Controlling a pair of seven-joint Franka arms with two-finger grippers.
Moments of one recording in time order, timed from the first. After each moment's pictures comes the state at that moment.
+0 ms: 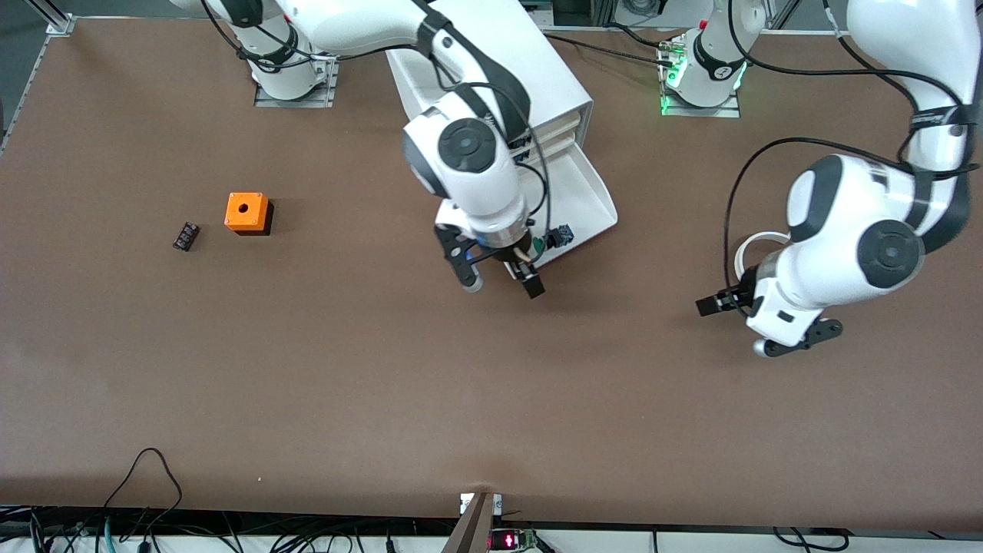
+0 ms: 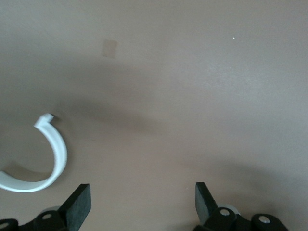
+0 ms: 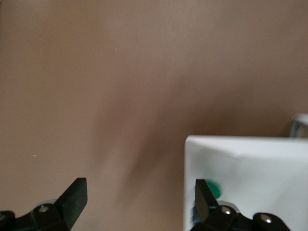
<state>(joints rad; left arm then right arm) 0.07 0.43 -0.28 -1.63 0.03 1.95 -0.56 0.79 0.83 -0.11 -0.97 0.20 1.99 1.66</state>
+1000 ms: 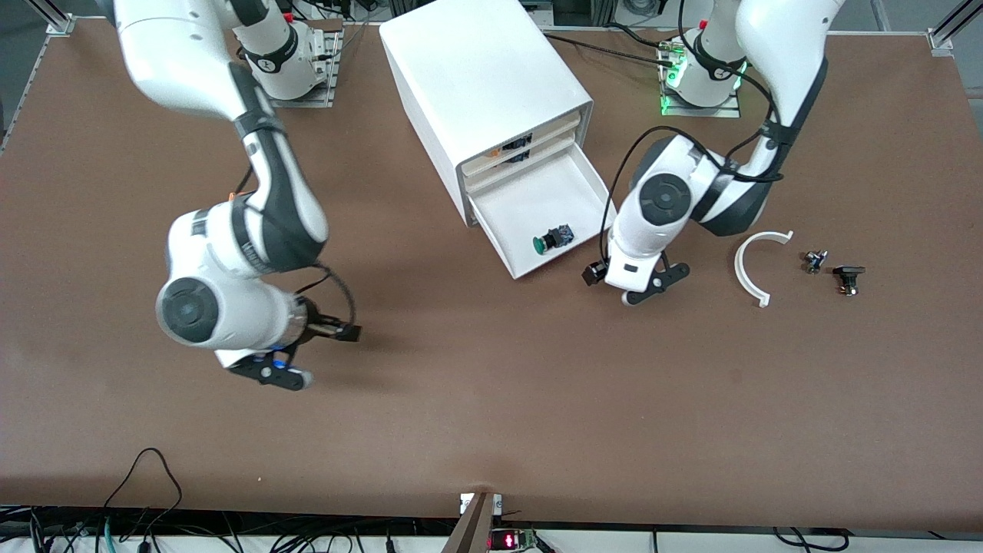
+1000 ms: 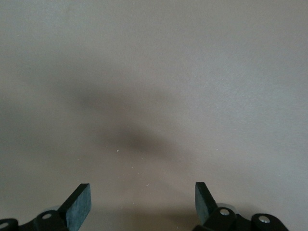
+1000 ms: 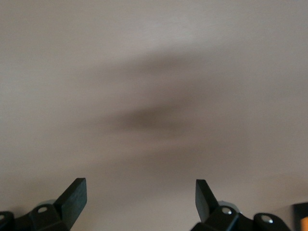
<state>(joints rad) -0.19 0.45 -0.32 -1.92 0.18 2.28 -1.13 0.33 0.80 -0.12 -1.07 0.21 1.70 0.42</state>
